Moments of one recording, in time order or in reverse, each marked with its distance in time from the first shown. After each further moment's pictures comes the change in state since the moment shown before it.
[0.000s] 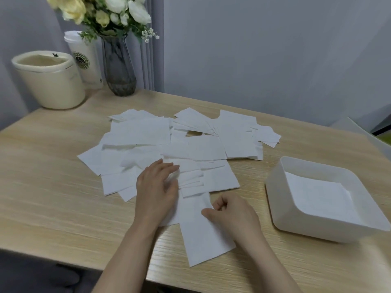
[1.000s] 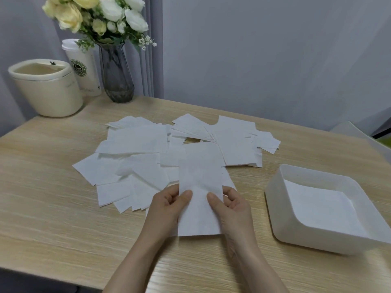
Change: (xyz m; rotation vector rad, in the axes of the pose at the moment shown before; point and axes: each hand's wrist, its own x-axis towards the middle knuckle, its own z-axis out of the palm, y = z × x) left_hand -0.009 0.050 -0.009 -0.812 -0.283 -0.516; right_hand 0.006 -0.008 0.006 1.062 0.007 -0.009
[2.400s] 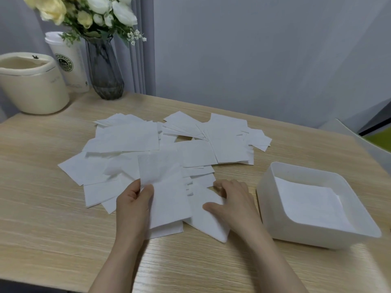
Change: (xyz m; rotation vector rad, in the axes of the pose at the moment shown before) left_hand 0.000 0.002 -0.016 0.009 0.405 -0.001; right_hand 0.035 -0.009 -0.034 -1.202 -0.049 -0.199
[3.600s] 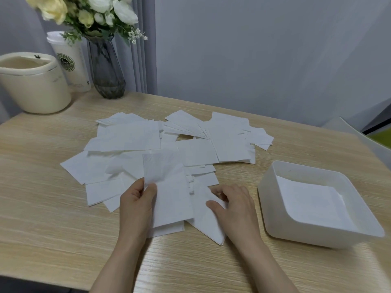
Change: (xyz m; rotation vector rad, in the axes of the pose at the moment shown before) left_hand -0.004 0.005 0.004 0.037 -0.024 0.012; right_hand -0.008 0.013 0.022 0.070 0.232 -0.129
